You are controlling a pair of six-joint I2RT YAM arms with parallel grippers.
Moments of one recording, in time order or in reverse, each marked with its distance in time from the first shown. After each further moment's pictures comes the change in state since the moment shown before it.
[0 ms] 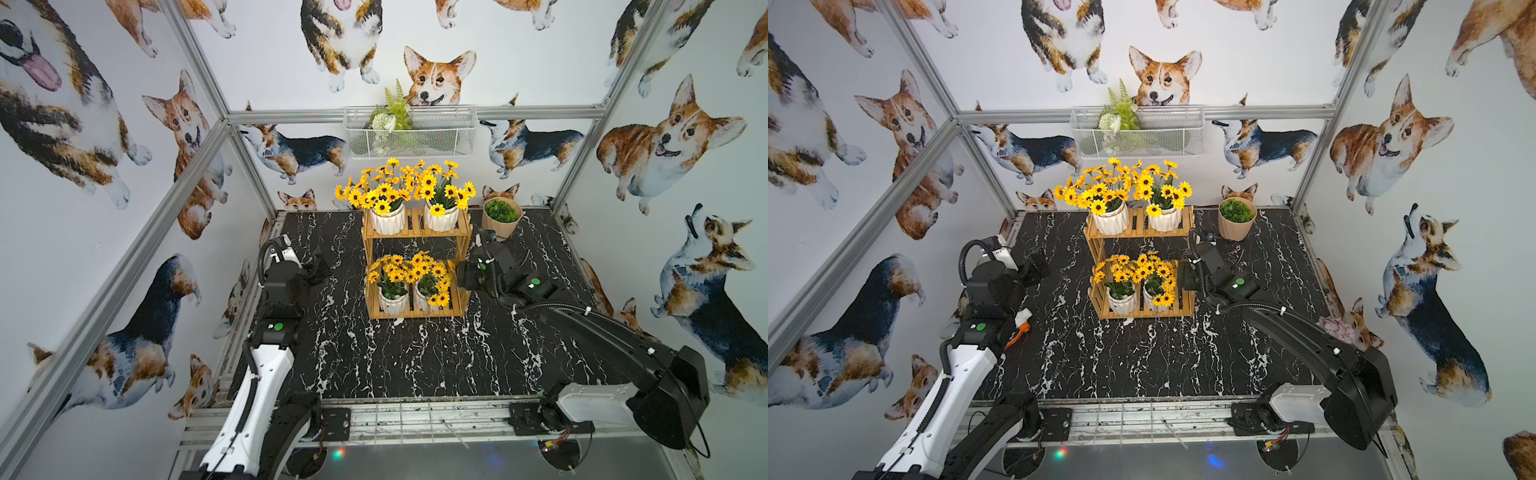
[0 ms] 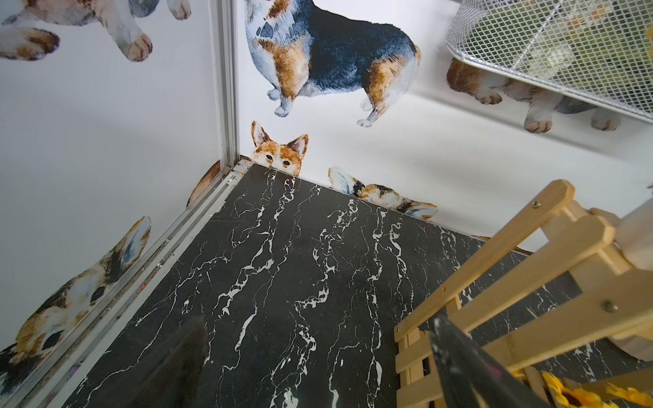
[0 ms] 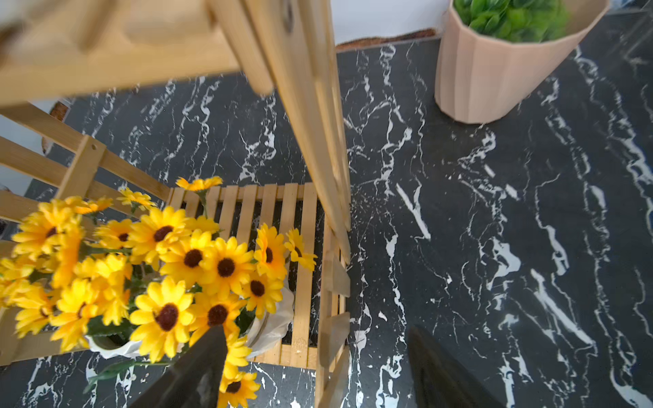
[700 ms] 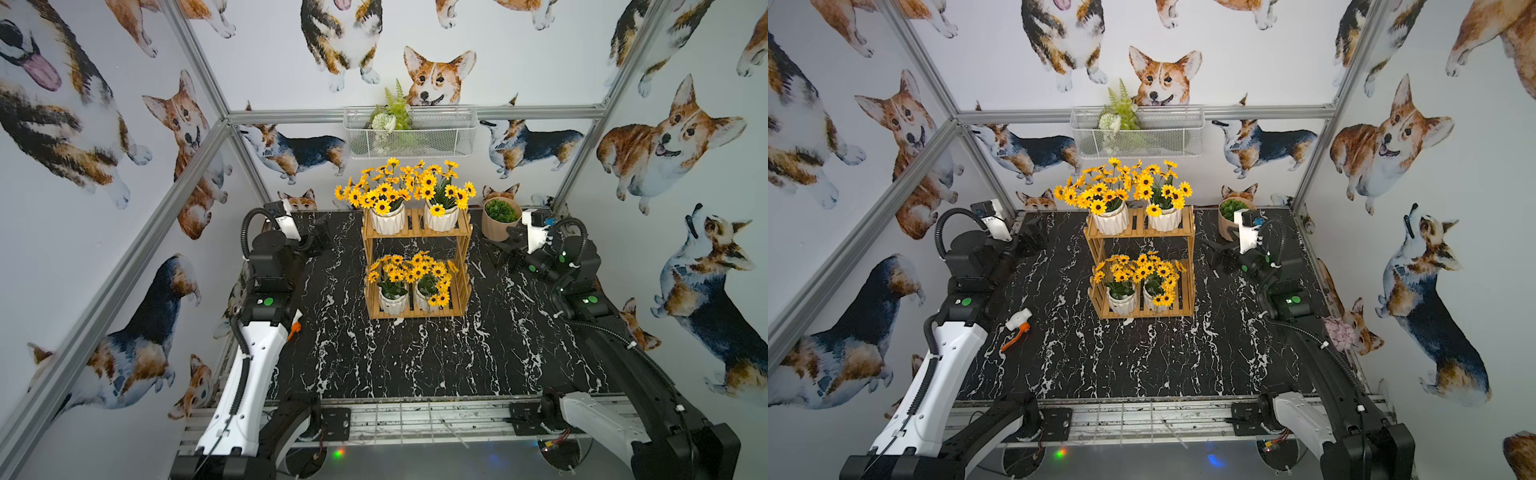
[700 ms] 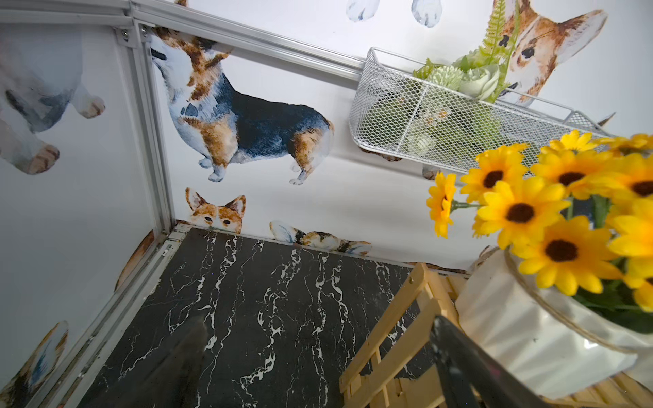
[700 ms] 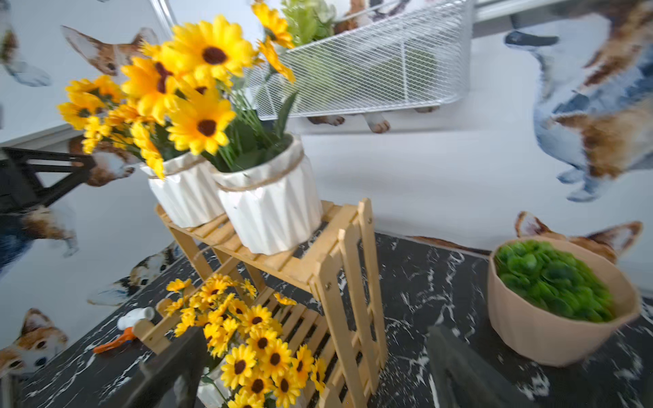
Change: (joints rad) left arm 0.033 0.139 0.287 -0.018 0.236 0.039; right arm -0.494 -0.238 -0.195 0.596 -0.845 -0.342
